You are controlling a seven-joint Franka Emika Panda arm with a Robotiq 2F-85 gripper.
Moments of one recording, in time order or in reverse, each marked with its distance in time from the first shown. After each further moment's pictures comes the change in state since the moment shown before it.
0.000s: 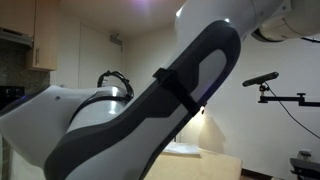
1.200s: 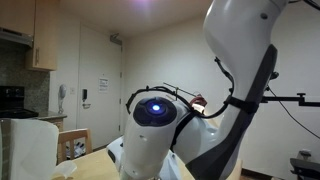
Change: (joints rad) arm 0.114 -0.202 -0.239 -0.628 -0.437 0.873 0.241
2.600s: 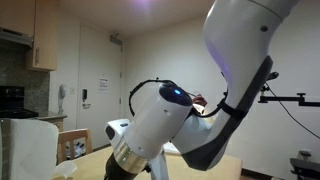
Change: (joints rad) arm 0.136 0.087 -0.234 0.017 0.022 0.482 0.114
